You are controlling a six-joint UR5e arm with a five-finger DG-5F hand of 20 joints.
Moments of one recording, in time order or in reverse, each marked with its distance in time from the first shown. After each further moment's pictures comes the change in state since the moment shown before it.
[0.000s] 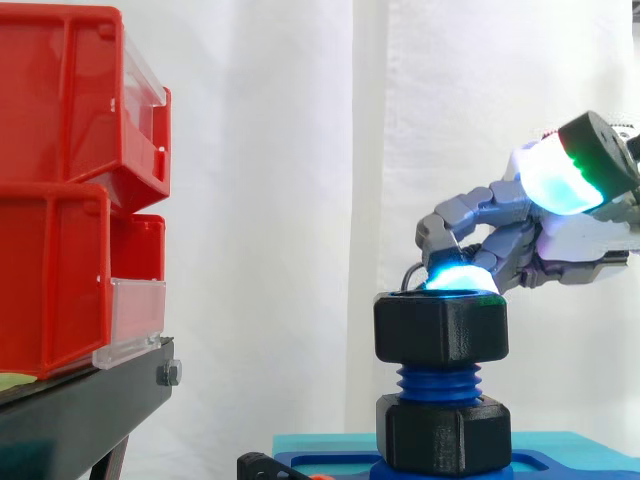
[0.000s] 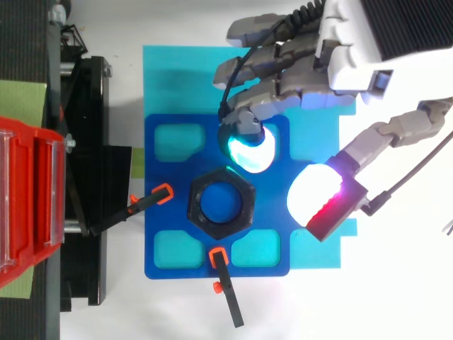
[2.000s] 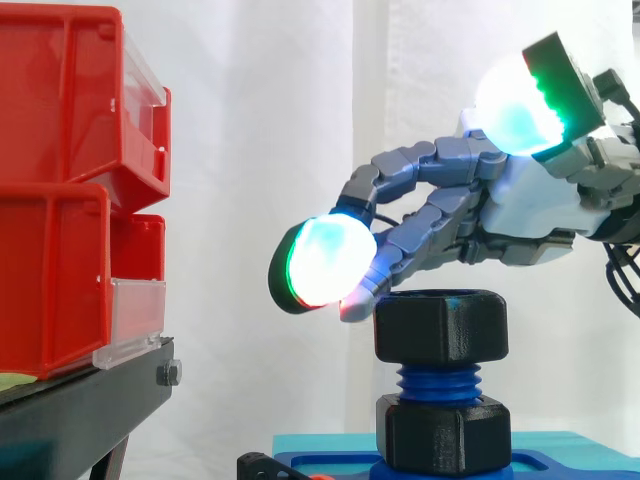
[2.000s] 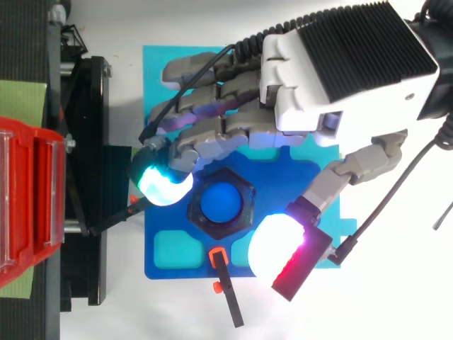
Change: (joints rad) arm 0.019 -0.092 0.137 0.052 -0.093 0.055
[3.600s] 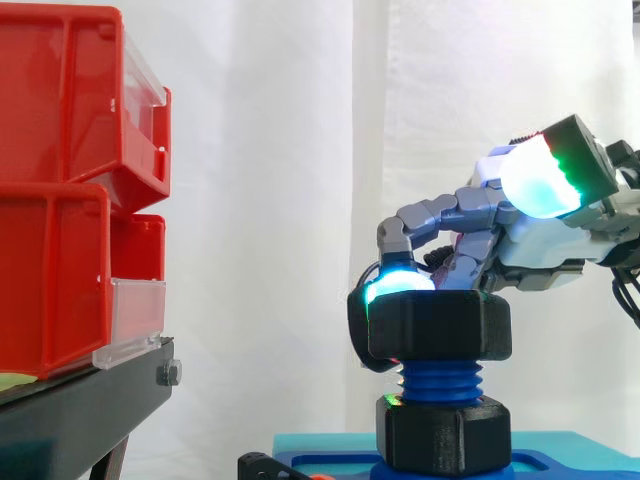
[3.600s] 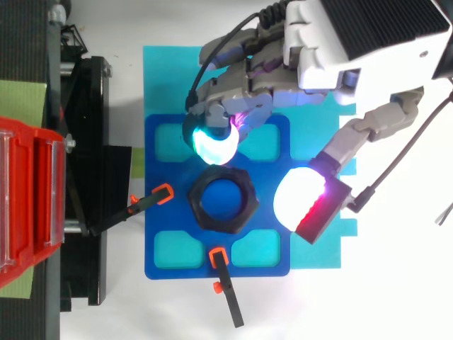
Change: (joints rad) arm -0.062 0.000 -0.011 -0.055 -0.076 -0.040
